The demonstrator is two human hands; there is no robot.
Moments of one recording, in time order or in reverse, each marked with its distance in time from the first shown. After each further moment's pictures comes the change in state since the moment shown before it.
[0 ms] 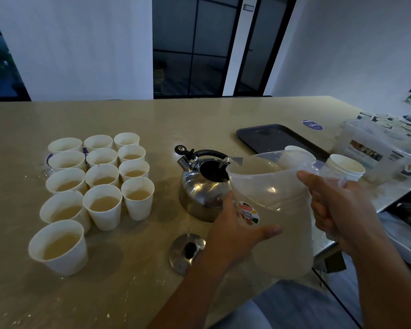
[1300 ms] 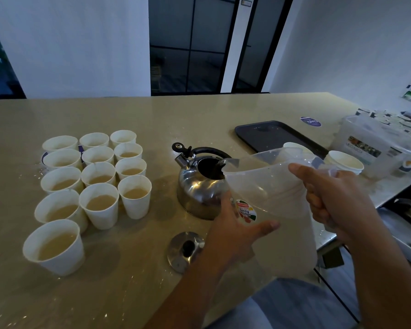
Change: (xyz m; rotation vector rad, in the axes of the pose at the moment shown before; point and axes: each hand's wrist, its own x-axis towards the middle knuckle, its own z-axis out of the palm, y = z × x) left_hand 0.002 -0.007 0.004 -0.055 0.004 -0.036; right_hand 0.010 -0.005 0.003 -0.022 -0.030 0.032
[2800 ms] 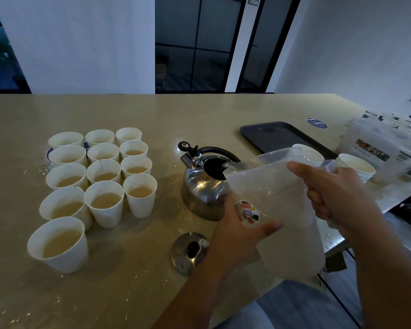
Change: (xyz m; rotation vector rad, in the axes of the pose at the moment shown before) left_hand 0.005 -0.011 0.002 -0.159 0.015 0.012; right_hand 0.008 -0.015 0.015 -0.113 -0.005 0.041
